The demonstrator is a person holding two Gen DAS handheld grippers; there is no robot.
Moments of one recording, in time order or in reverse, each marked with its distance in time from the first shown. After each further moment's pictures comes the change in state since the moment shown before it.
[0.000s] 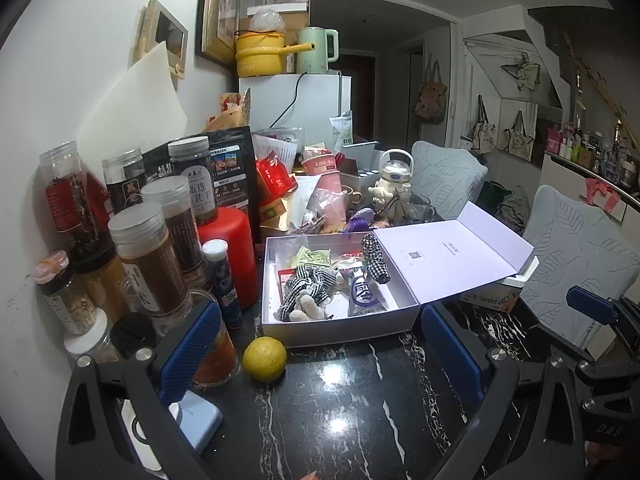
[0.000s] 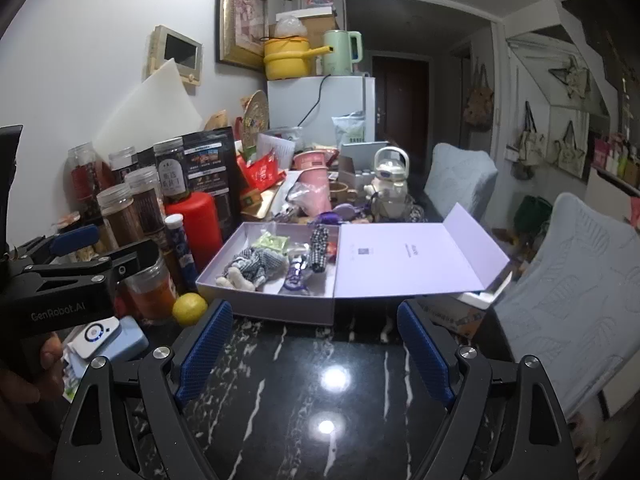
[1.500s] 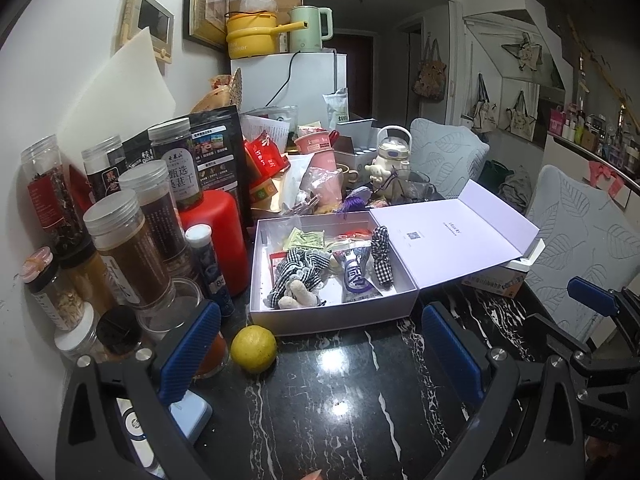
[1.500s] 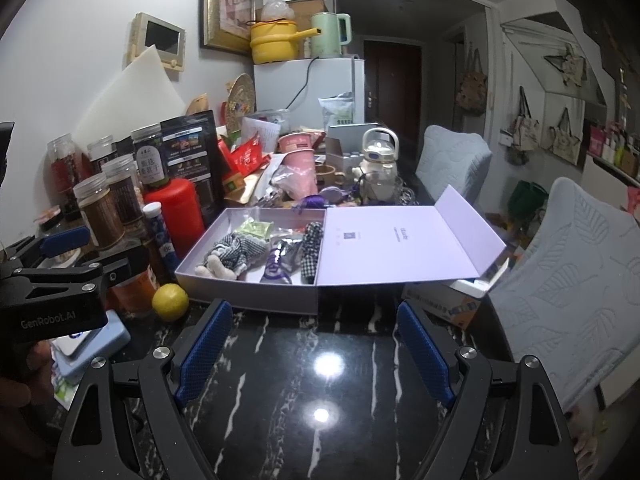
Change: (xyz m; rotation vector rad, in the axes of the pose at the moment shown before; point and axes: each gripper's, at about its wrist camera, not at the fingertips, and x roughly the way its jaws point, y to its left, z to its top) left arm 0.020 -0.018 -0.002 0.019 0.076 0.005; right arm 0.021 -0.013 -0.001 0.016 0.055 -0.036
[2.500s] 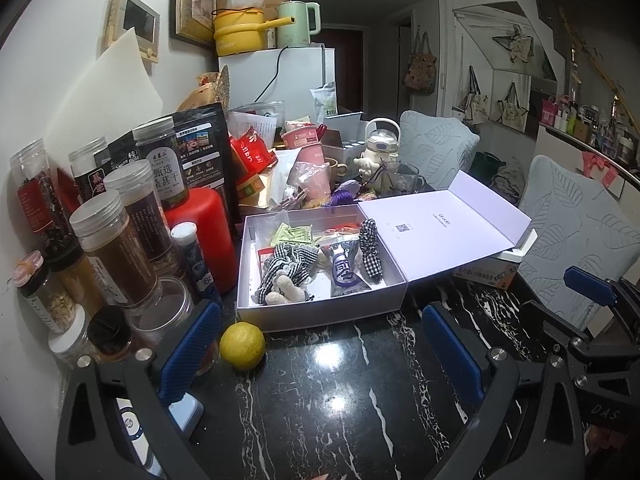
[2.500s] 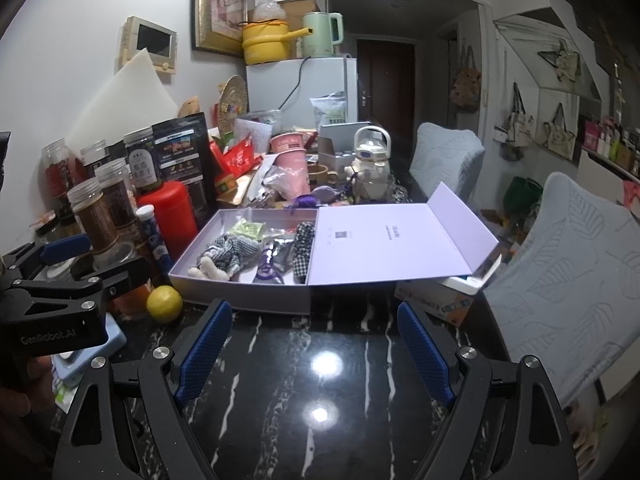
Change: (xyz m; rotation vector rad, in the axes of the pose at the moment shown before) left arm 0.002 -0.011 -0.001 0.027 0.019 -0.023; right arm 0.000 -0.005 0.001 0.026 0.005 -0.023
